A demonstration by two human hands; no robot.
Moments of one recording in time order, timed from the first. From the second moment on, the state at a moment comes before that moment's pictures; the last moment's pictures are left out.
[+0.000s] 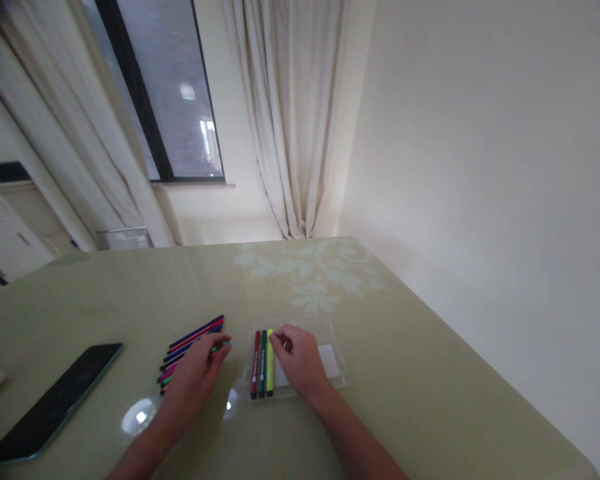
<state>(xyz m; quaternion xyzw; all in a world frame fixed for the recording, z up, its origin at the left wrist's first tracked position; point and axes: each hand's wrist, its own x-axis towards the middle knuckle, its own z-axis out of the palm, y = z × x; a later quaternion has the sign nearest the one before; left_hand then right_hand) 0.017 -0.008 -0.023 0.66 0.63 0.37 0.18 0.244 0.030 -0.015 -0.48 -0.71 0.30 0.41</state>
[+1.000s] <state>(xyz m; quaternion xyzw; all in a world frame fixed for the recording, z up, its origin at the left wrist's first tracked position) 0.052 -0.035 -0.033 0.85 0.44 0.25 0.14 0.256 0.042 -0.022 -0.51 -0.62 0.49 0.34</state>
